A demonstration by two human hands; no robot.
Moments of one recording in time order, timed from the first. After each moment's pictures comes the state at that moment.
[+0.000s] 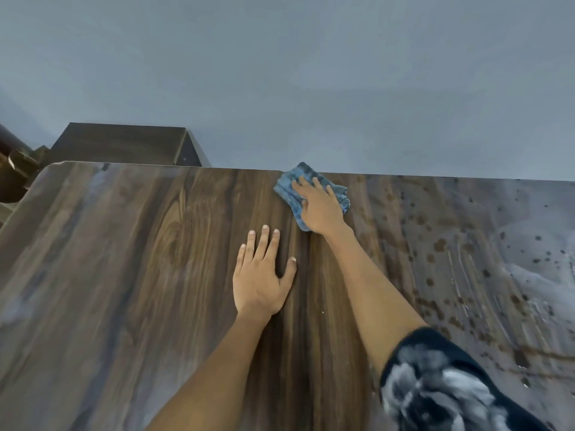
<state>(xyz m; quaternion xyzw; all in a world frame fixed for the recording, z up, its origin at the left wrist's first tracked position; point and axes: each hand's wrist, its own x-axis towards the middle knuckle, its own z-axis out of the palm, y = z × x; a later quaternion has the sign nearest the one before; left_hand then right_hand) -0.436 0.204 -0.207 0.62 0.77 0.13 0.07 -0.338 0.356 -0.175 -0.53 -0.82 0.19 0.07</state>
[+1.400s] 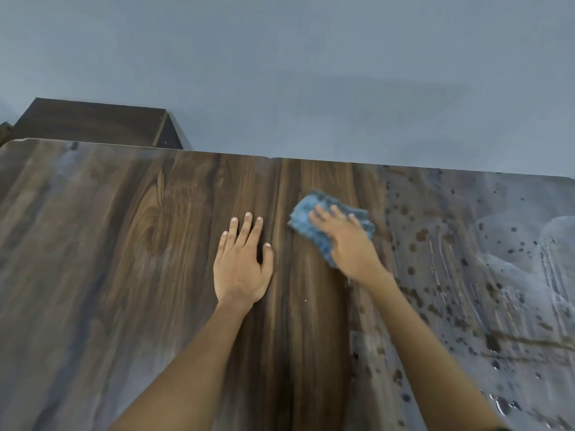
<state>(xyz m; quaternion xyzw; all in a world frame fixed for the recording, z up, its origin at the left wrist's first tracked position) -0.435 0.204 -0.209 0.60 0.78 0.16 0.09 -0.245 0.288 -0.184 -0.51 -0.85 0.16 0.07</state>
